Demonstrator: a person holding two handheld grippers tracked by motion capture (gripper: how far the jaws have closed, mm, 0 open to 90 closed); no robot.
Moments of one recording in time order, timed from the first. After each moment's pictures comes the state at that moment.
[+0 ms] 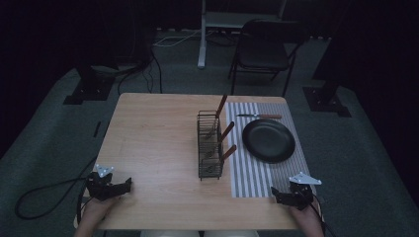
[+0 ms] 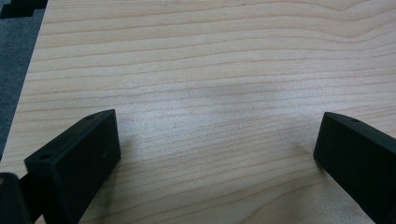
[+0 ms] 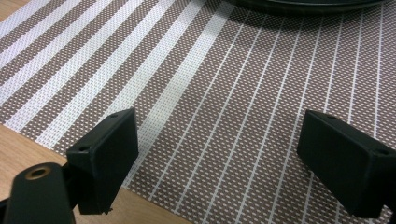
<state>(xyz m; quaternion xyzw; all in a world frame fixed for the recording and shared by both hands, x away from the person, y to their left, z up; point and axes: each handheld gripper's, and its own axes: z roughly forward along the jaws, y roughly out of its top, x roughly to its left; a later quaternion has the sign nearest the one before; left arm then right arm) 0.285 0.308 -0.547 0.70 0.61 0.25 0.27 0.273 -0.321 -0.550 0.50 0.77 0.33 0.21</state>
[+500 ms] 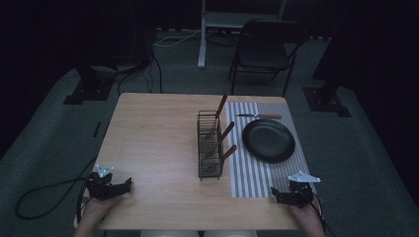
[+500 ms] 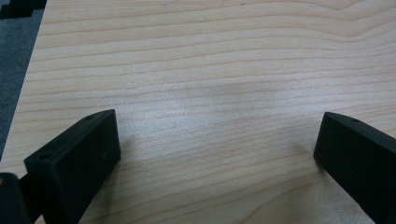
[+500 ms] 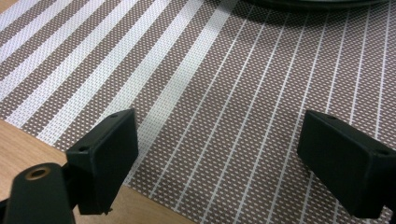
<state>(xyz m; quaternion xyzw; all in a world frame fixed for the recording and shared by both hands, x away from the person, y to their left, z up) 0.285 0.308 -0.547 0.70 0.61 0.25 0.27 0.277 -0.321 -0.547 0.50 0.78 0.32 0.20</state>
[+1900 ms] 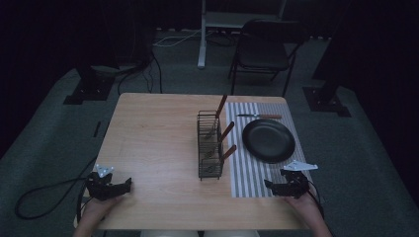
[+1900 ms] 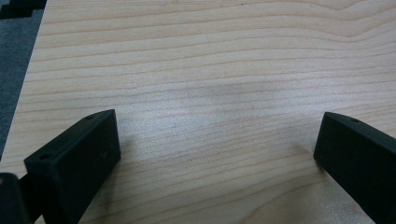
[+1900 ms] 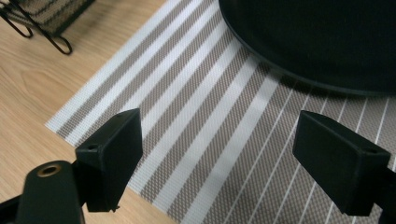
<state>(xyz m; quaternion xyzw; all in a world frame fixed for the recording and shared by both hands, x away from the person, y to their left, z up) 0.285 0.308 -0.547 0.70 0.61 0.25 0.27 0.294 -0.298 -0.502 0.46 0.80 0.36 0.15</state>
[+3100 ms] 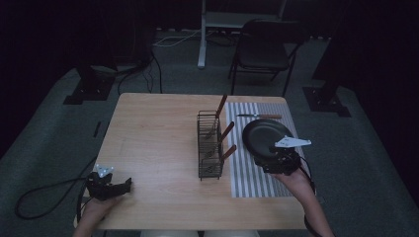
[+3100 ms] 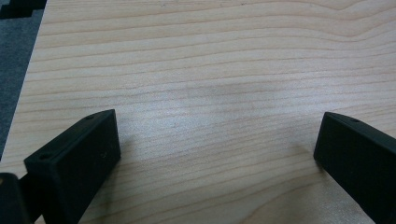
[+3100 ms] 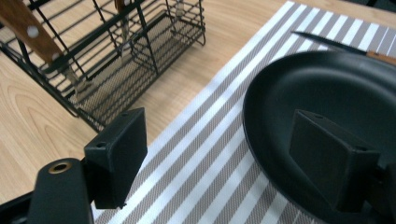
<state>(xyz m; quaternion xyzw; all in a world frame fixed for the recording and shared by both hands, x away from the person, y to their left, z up) 0.285 0.308 -0.547 0.70 0.61 0.25 0.27 0.336 -0.262 -0.440 0.41 0.80 0.41 0.16</state>
